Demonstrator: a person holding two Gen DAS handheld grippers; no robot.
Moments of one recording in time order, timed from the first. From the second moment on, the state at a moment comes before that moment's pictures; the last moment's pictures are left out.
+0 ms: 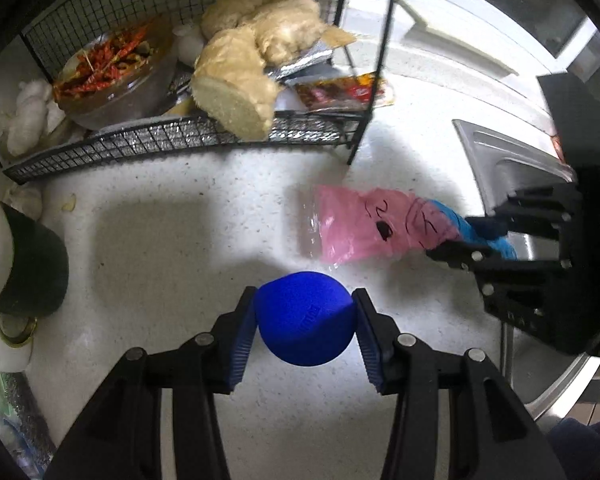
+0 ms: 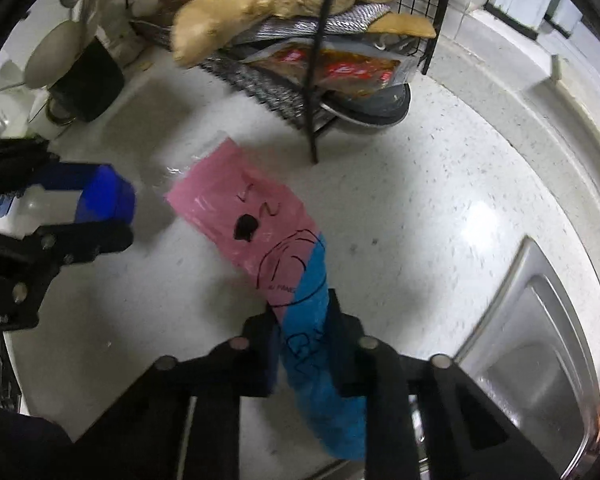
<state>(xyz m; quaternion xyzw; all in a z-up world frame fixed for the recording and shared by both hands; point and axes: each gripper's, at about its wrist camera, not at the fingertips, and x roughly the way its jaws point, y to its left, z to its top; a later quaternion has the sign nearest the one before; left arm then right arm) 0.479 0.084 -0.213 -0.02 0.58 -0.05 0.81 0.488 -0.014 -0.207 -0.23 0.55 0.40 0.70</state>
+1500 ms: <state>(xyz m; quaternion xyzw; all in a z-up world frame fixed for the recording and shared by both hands) 0.174 -0.167 -0.122 0.12 0.48 -0.18 0.85 0.171 -0.320 -0.082 -0.06 0.48 0.21 0.85</state>
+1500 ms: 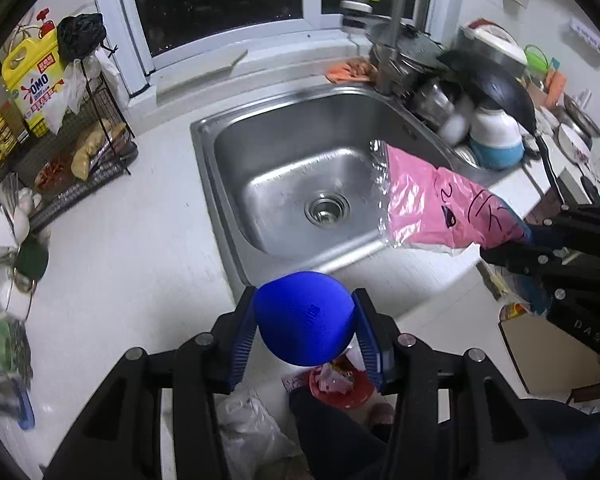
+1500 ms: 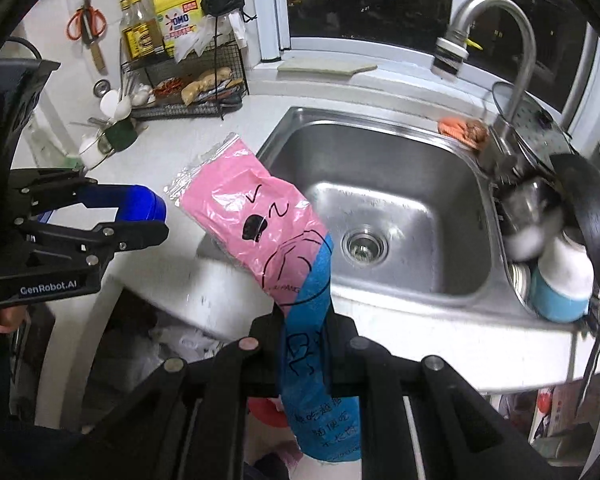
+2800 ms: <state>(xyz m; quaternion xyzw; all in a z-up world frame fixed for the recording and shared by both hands) 0.105 -0.185 -0.427 0.13 0.55 -0.22 0.79 0.081 -0.325 -0.322 0.00 0.54 0.18 0.82</state>
